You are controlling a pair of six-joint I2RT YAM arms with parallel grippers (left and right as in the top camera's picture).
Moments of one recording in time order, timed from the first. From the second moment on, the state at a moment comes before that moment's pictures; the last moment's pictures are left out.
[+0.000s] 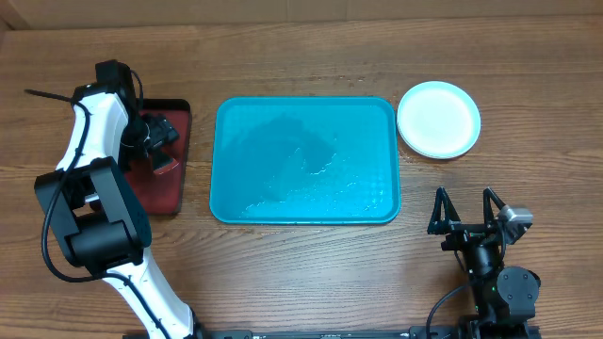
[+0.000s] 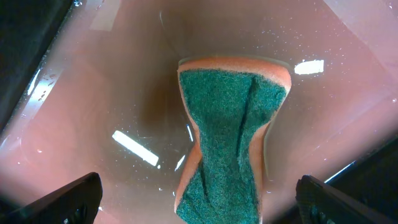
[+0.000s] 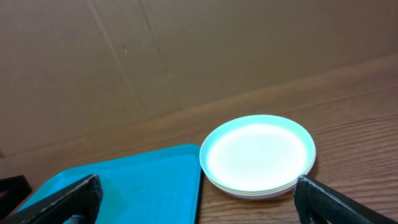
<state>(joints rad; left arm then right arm) 0.27 2.10 1.62 -1.00 -0.10 -0.42 0.03 0.01 0.02 -0.03 -0.06 0.33</state>
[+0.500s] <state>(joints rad) 0.27 2.10 1.62 -0.98 -0.14 -0.42 0.03 0.01 0.02 -0.03 -0.06 0.33</state>
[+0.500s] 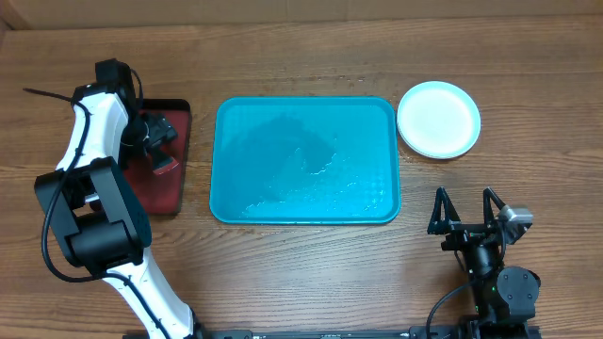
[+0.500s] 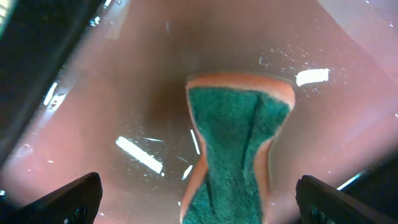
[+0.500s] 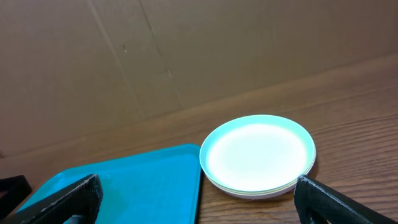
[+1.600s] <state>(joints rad) 0.03 1.15 1.10 -0.92 -0.16 -0.31 0.03 0.01 0.02 -0.03 -0.06 0.33</state>
